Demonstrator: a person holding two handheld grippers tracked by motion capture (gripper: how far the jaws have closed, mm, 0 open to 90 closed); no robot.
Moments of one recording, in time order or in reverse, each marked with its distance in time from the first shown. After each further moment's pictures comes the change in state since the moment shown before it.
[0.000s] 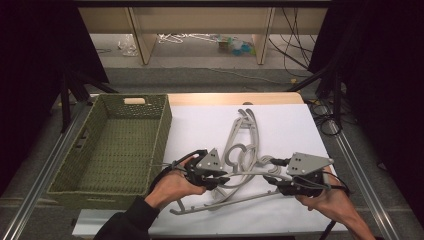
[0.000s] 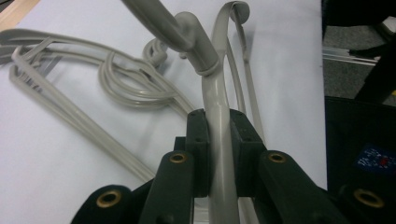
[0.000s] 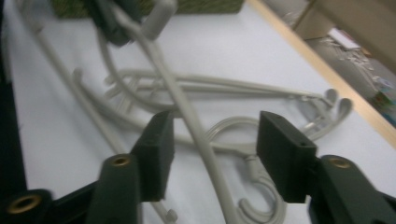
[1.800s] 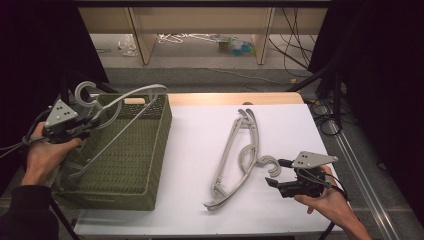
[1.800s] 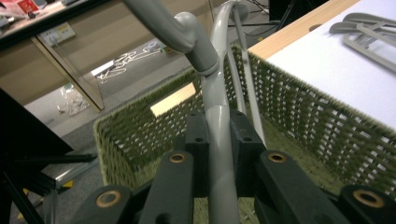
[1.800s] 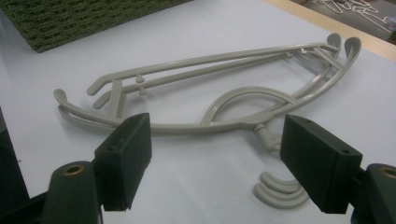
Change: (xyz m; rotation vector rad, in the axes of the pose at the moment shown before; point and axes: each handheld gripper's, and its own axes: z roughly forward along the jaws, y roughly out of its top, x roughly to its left) left arm 0.133 -0.146 -0.235 -0.126 0.722 -0.265; right arm -0.007 -0.031 0.013 0.015 0.010 0.265
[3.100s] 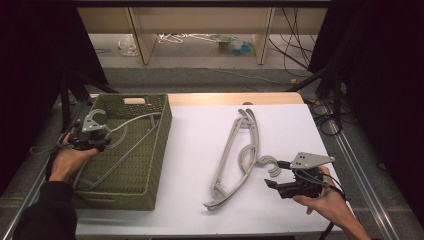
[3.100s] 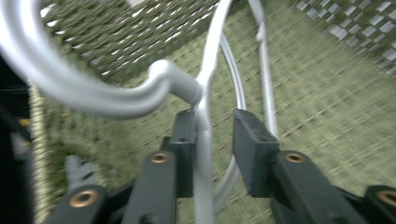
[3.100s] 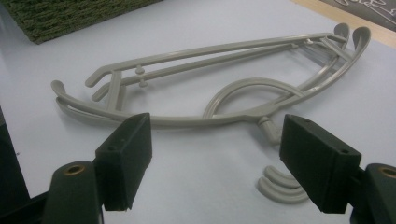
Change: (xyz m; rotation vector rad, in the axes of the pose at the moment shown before) left arm -0.003 -0.050 0.063 0.341 0.026 0.029; right arm 0.000 -0.004 0.005 0.030 0.012 0.009
